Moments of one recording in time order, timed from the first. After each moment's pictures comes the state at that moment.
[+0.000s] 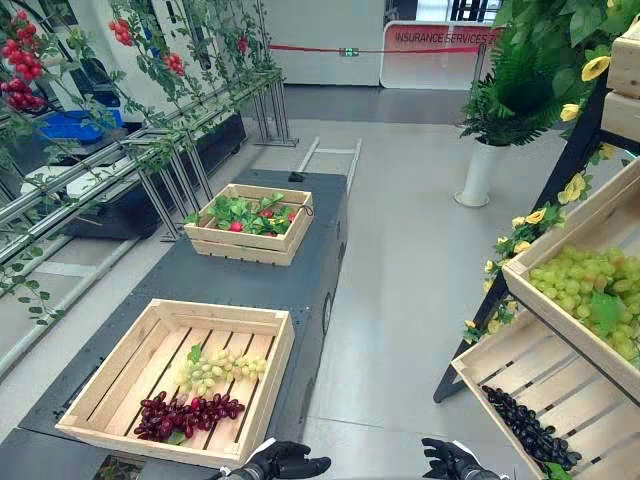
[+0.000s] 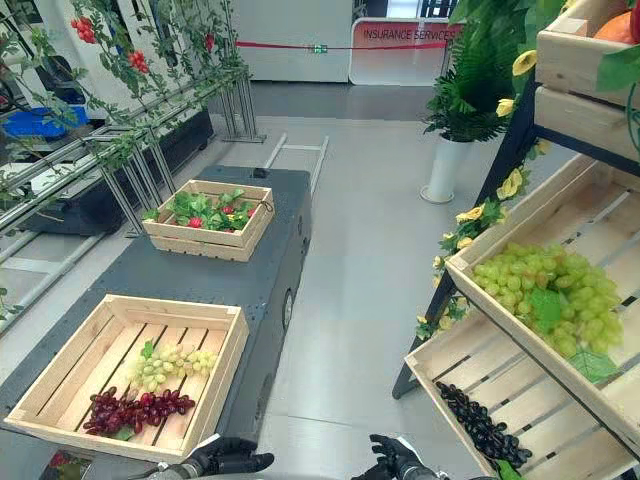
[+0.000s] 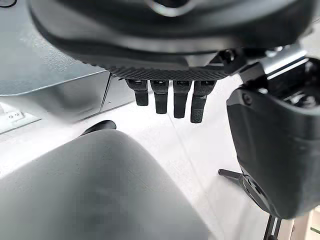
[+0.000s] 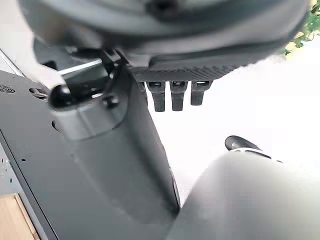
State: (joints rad) left arm 0.00 0.25 -0.42 1.22 0.06 -0.23 -0.14; right arm 0.00 -0.25 0.36 1.21 0.04 -0.16 0.07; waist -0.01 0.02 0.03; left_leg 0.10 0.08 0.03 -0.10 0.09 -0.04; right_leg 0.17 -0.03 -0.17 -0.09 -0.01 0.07
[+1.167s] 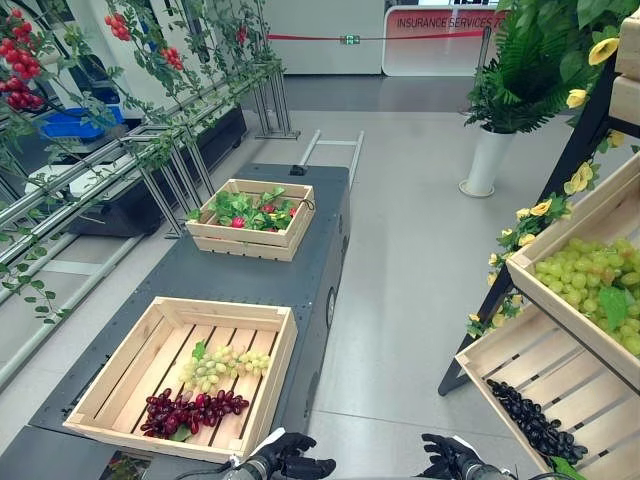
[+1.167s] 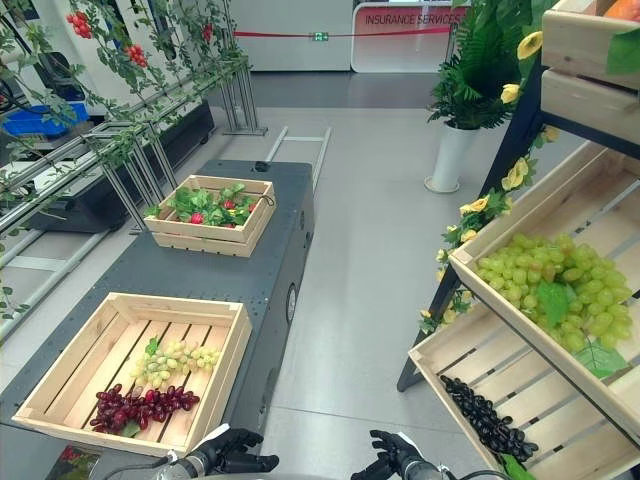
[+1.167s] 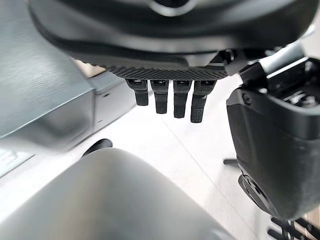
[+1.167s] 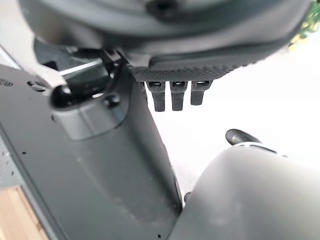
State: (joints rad) left arm -0.02 0.26 -0.52 1.17 0.21 -0.32 -0.04; right arm -0.02 -0.26 0.37 1.21 0.04 -0.18 0.12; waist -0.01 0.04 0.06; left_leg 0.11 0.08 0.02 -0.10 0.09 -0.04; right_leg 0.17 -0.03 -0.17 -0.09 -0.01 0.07
